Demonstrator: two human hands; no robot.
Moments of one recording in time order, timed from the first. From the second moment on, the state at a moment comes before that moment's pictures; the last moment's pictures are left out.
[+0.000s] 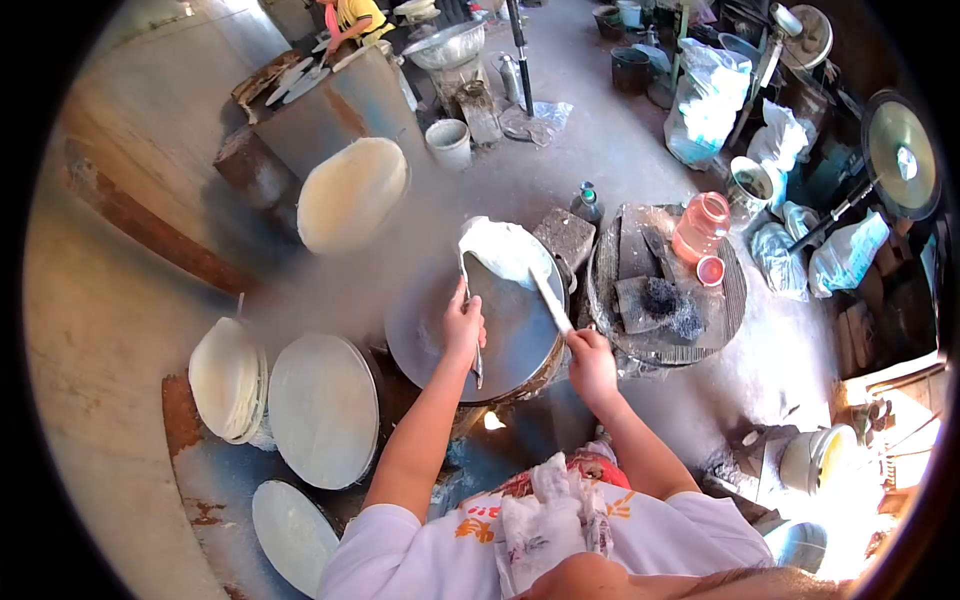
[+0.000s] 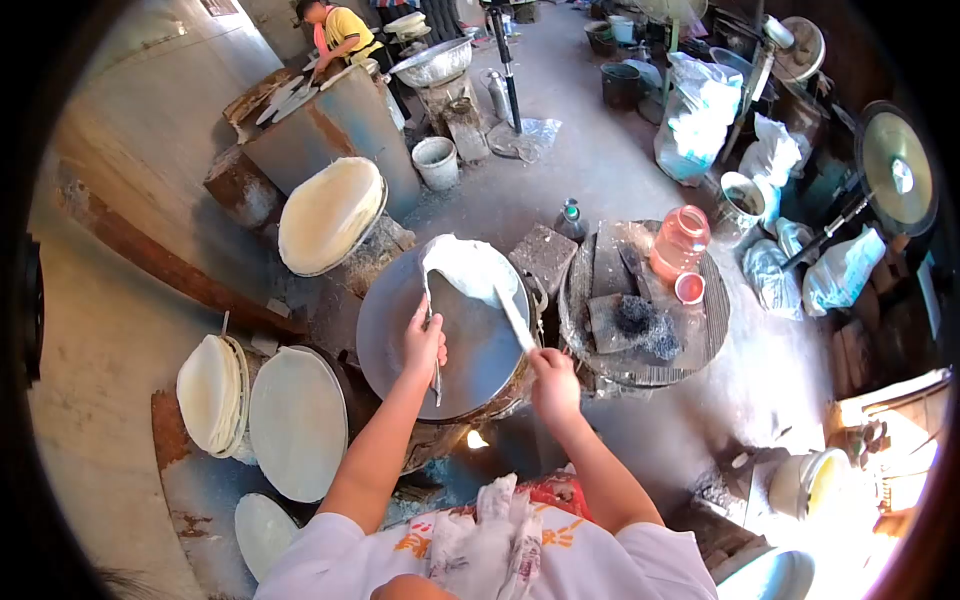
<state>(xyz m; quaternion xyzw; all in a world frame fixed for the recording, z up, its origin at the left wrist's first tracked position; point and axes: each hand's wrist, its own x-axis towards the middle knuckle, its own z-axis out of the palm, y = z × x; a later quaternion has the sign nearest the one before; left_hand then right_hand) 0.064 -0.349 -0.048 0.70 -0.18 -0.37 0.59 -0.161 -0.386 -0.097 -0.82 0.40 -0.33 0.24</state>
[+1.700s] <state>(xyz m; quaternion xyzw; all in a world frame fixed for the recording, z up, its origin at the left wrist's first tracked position) -0.048 -0.300 -0.010 0.71 0.15 -0.06 0.68 0.010 -0.590 -0.066 -0.95 -0.08 -0.09 0.29</state>
